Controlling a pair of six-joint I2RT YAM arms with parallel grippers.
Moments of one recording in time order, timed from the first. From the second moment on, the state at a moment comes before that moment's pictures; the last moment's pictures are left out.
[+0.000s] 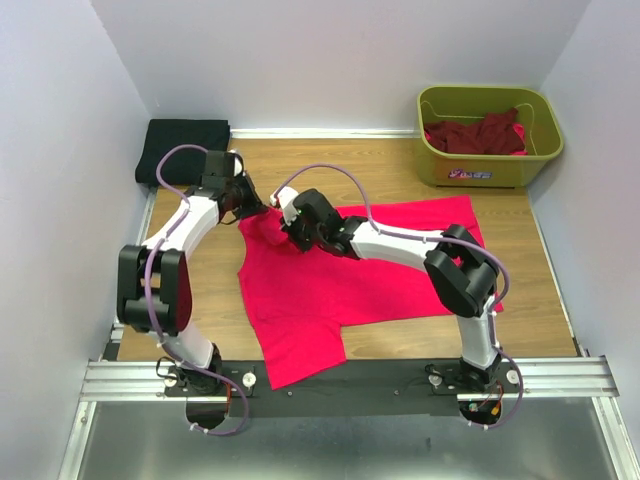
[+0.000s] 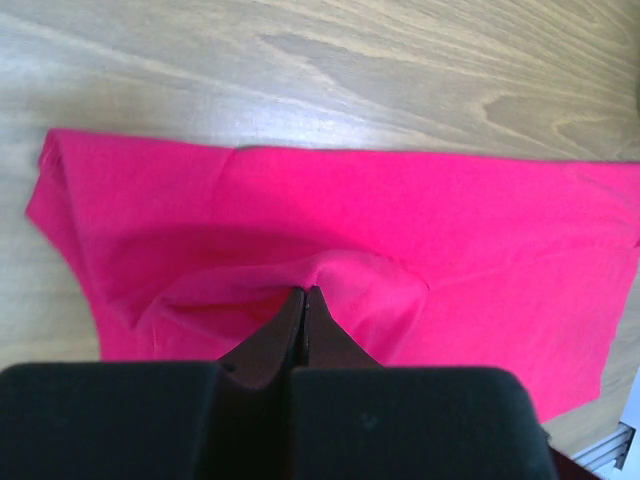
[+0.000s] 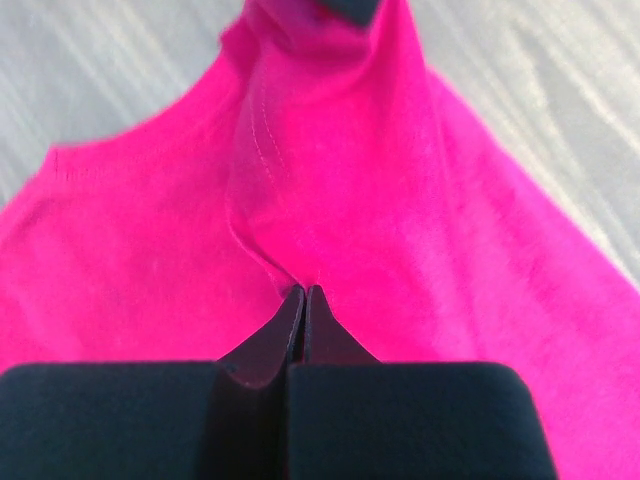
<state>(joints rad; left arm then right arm) -0.12 1.66 1.19 -0.35 0.27 -0.56 0.91 2.02 1.43 -0.04 -0.01 -0.05</state>
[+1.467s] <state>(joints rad) -0.15 1.30 0.72 -0.42 0.26 -0.60 0.91 1.94 1.40 -0.42 -0.16 -0.21</state>
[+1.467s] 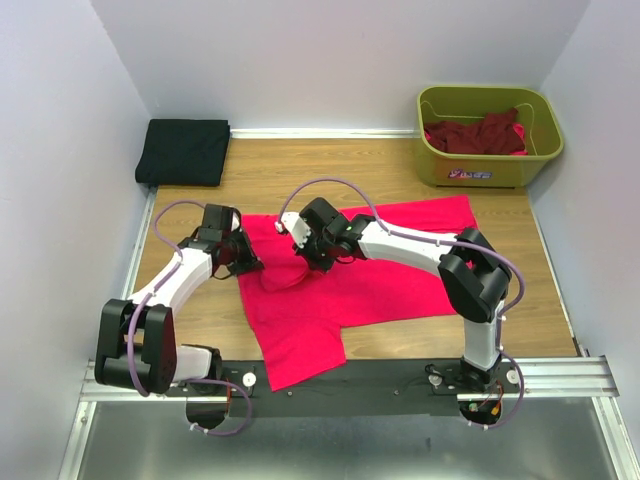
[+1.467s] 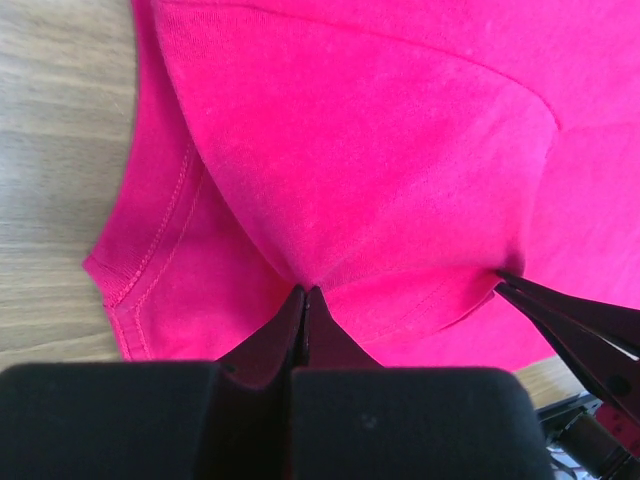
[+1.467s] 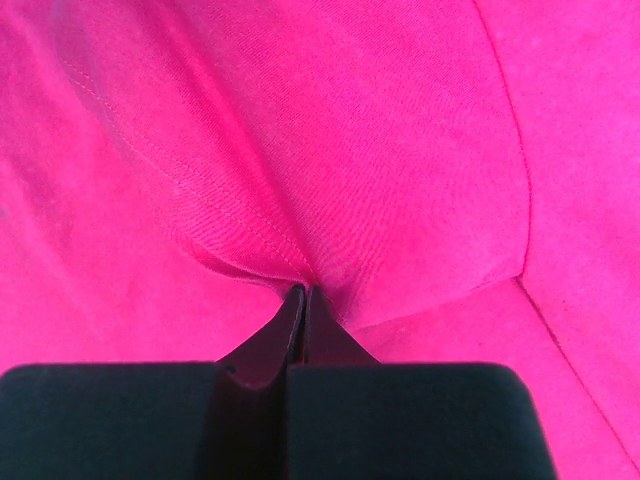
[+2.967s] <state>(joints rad) -0.03 1.76 1.06 -0.26 0.06 -0.51 -0.03 1.65 1.07 -0.31 -0.06 0.43</state>
